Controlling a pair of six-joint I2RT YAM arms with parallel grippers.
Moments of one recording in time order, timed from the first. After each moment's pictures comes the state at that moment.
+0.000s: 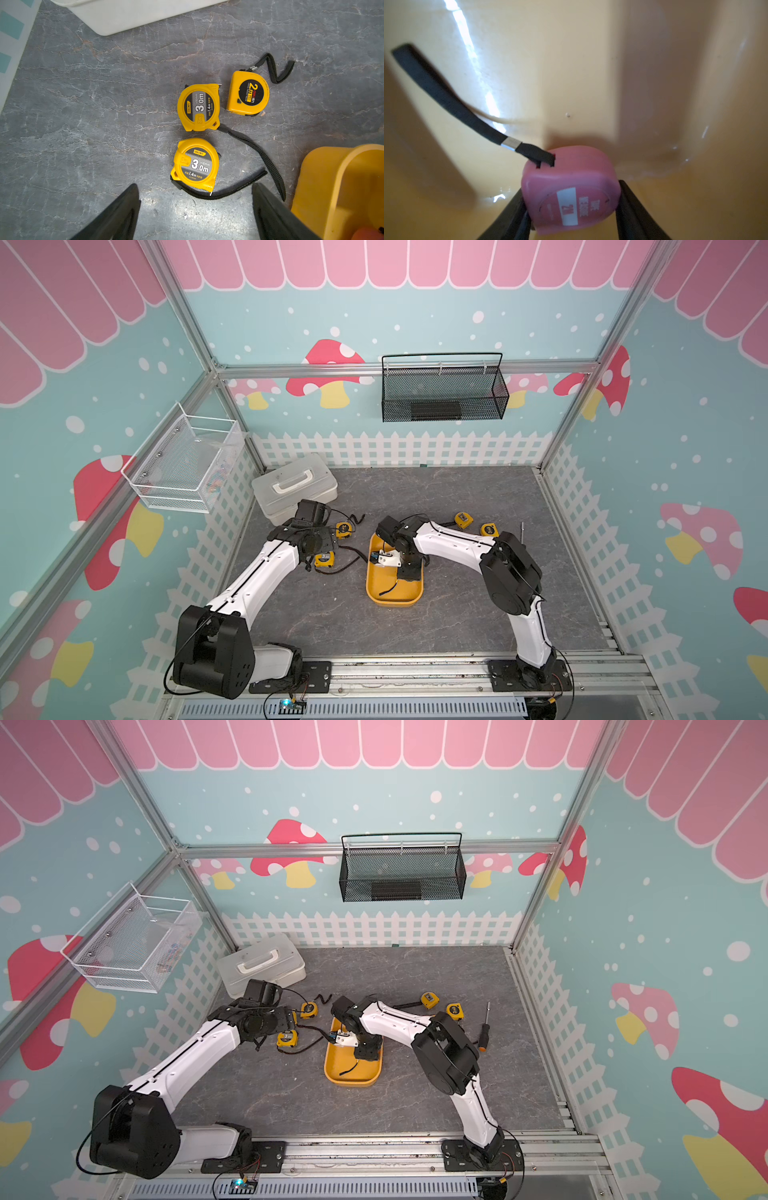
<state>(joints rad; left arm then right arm) -0.20 1.33 0.96 -0.68 -0.19 -0.42 0.85 2.06 1.60 -1.02 0.12 -0.61</state>
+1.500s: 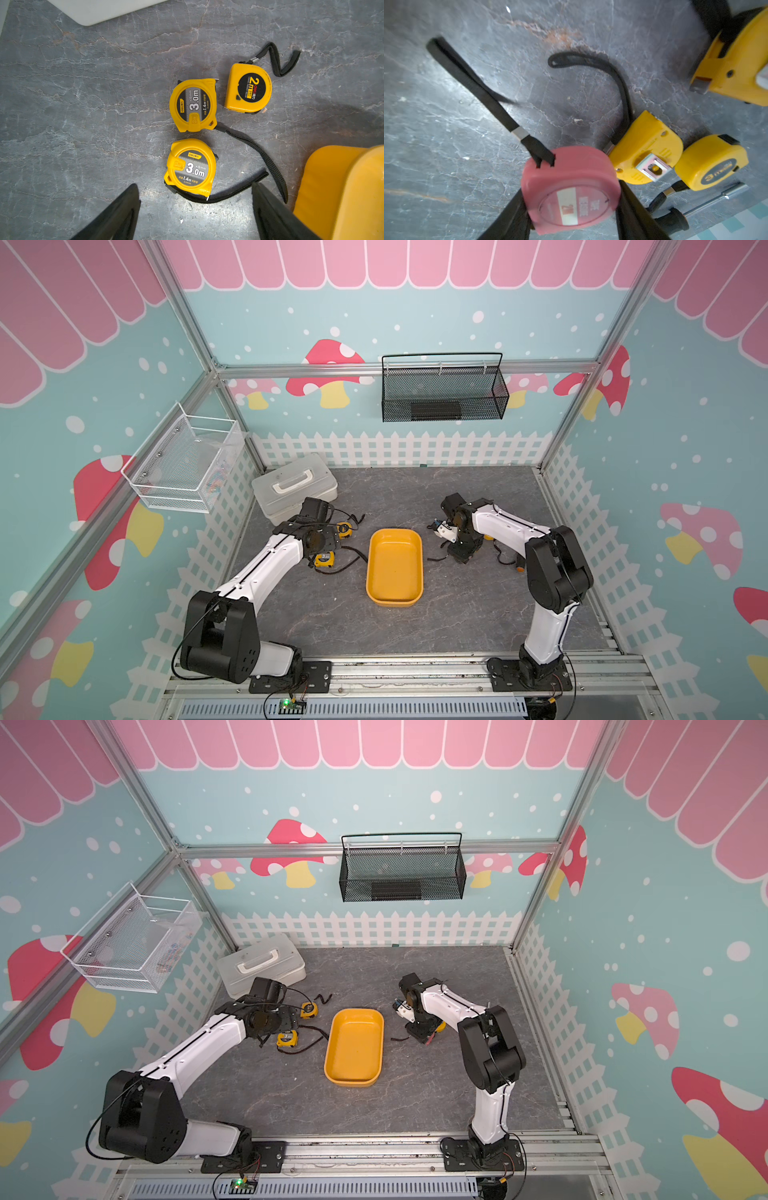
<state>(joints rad) -0.20 1.41 0.99 -0.67 -0.16 -0.41 0.43 1.89 1.34 -0.98 0.16 -0.43</state>
